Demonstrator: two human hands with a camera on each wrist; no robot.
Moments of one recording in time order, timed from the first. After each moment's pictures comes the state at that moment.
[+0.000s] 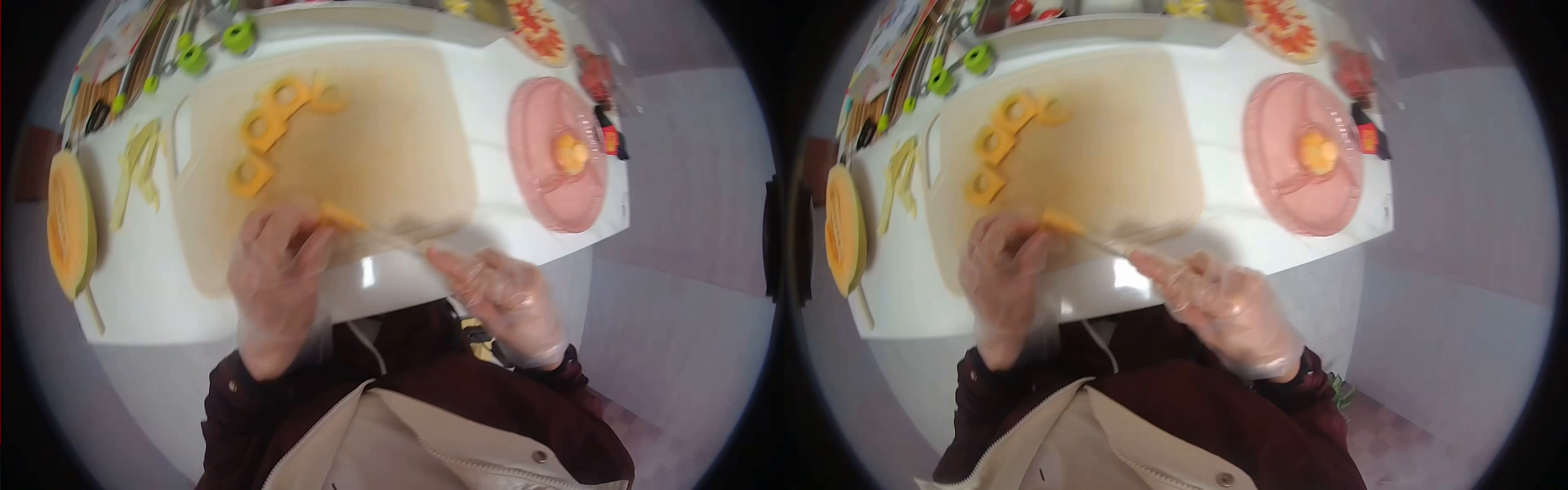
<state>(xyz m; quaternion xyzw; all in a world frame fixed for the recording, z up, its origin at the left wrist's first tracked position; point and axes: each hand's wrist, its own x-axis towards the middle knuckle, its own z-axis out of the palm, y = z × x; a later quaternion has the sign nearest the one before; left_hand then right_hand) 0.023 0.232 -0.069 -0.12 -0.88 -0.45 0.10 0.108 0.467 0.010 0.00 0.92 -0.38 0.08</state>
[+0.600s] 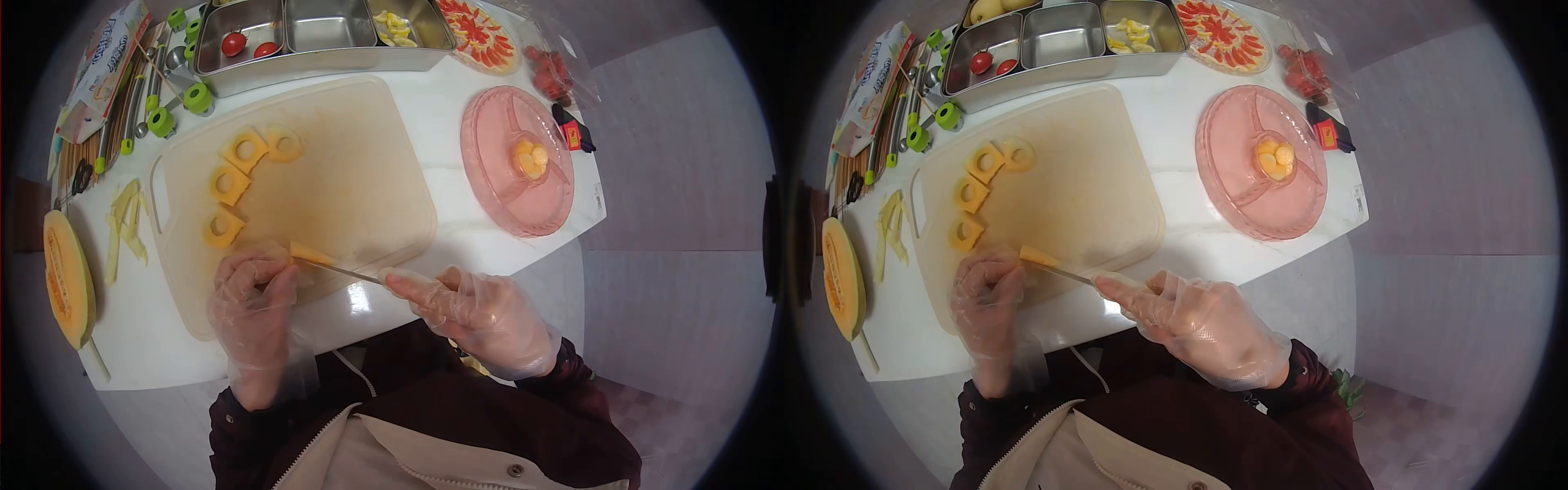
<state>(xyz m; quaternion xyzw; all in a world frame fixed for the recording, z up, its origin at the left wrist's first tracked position) 0.017 0.230 -0.068 -0.08 -0.86 -0.50 0.06 0.101 0.474 0.031 -0.05 0.92 -0.35 0.17</state>
